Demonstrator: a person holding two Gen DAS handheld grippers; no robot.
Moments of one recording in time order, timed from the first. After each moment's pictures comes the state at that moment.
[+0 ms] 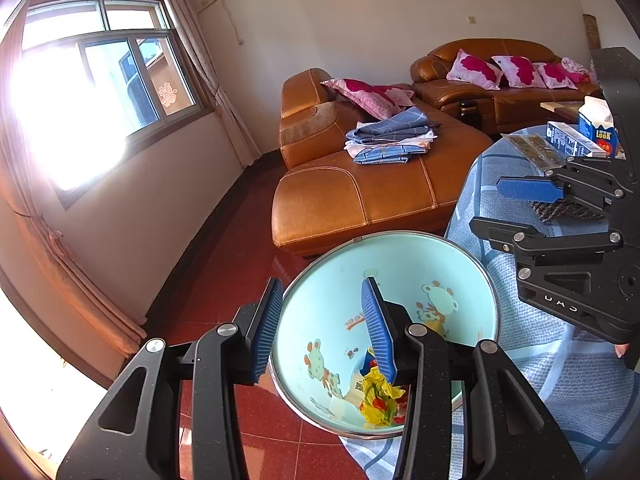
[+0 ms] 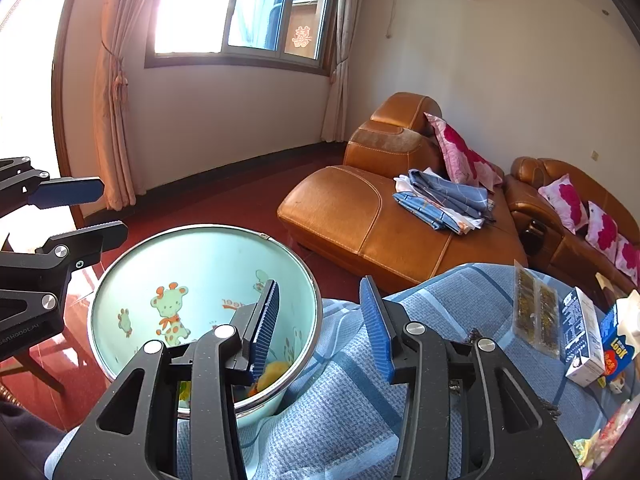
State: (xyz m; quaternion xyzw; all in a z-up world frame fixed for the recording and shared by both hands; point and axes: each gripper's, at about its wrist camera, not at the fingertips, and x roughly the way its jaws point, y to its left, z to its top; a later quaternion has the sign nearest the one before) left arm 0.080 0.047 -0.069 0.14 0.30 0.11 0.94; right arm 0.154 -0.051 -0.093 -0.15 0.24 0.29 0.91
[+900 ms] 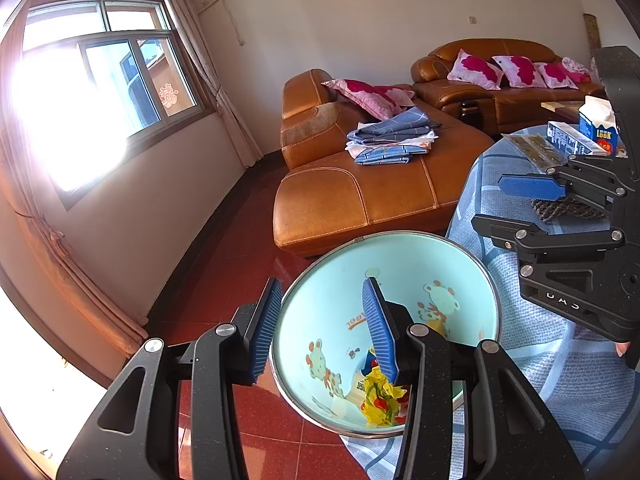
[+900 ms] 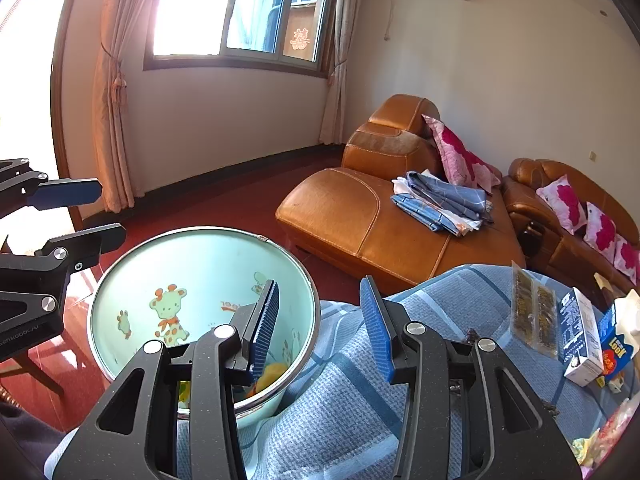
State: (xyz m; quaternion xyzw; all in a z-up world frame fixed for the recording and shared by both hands) left arm 0.079 0.048 -0.069 0.14 0.30 0.11 0.94; right arm 0.154 -0.052 -0.091 -0.15 0.23 0.29 0.92
